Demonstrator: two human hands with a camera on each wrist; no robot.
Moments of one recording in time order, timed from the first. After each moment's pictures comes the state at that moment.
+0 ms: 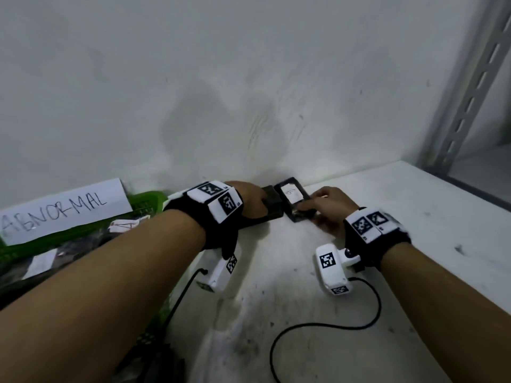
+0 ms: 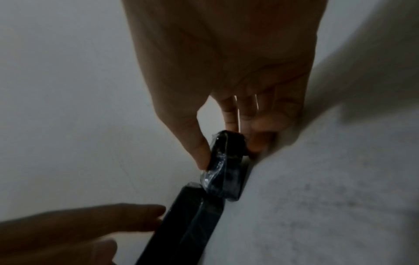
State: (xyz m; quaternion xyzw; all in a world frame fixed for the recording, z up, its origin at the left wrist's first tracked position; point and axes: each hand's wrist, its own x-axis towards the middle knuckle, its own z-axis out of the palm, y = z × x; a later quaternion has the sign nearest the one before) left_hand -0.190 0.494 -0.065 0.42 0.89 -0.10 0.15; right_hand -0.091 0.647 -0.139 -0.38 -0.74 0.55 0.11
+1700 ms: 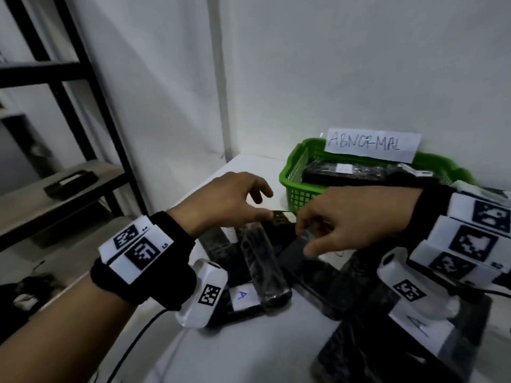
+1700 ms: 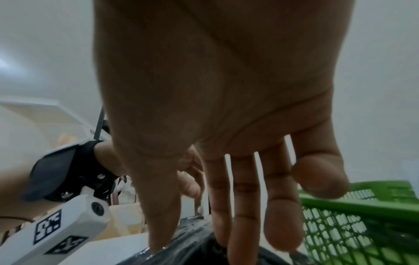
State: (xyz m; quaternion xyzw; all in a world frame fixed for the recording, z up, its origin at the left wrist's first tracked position) left_hand -0.048 -0.050 -0.055 0.14 0.97 0.19 0.01; right_hand -0.049 0.164 -0.030 0.35 -0.93 -0.02 -0.14
